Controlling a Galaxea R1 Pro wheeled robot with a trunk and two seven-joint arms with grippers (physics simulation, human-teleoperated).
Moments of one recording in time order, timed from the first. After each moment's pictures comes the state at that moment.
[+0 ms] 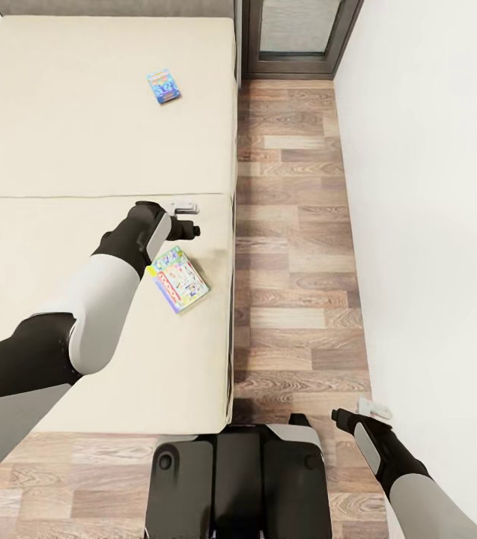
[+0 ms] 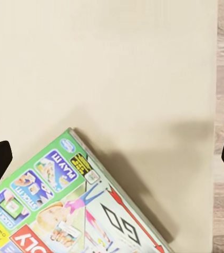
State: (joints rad) left arm -1.55 -0.15 0.10 -0.45 -0.11 0.70 0.05; right arm -0.64 -0.04 -0.26 -0.51 -0.12 0.30 -0.15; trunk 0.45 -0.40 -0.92
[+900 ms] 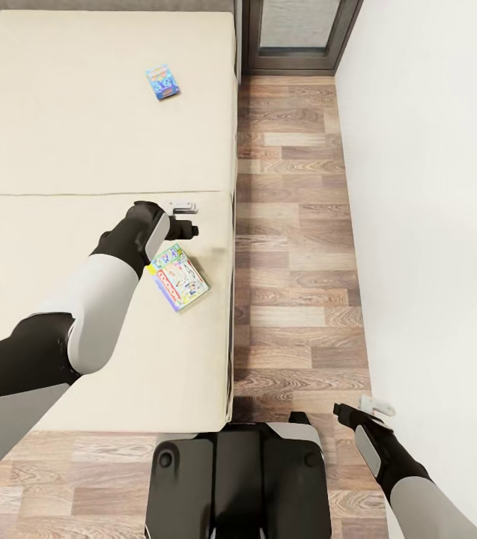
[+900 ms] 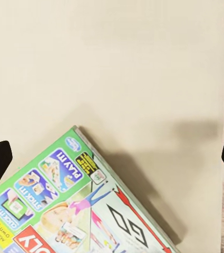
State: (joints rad) left arm -1.55 -0.14 0.10 -0.45 -0.12 0.69 0.05; right arm -0.63 -0.04 -0.26 -0.51 -0.12 0.18 -0.15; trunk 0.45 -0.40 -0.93
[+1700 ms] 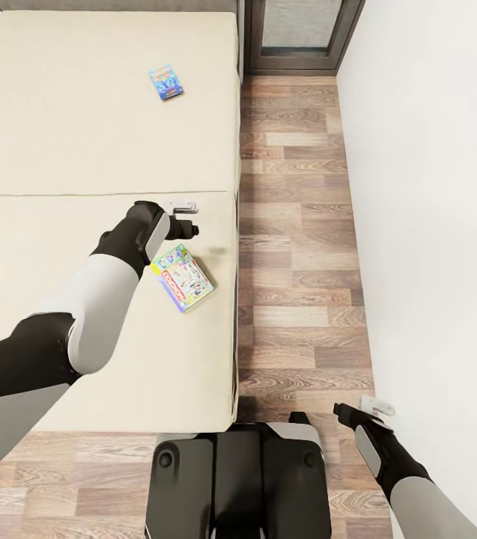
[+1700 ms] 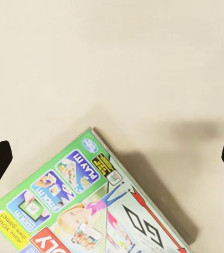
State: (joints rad) left arm -1.55 -0.15 0.10 -0.45 -0.12 0.69 0.05; right arm -0.63 -0.04 -0.26 -0.51 -0.12 0.17 -0.15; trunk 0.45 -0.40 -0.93
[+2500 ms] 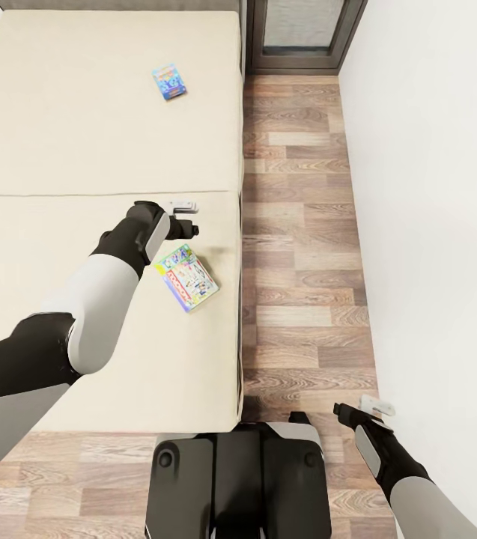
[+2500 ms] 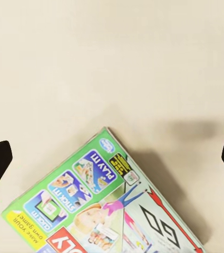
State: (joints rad) left arm -1.55 -0.15 0.10 -0.45 -0.12 0.69 0.05; right arm -0.63 -0.04 -0.26 -0.51 -0.12 0.17 -0.15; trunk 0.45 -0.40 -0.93
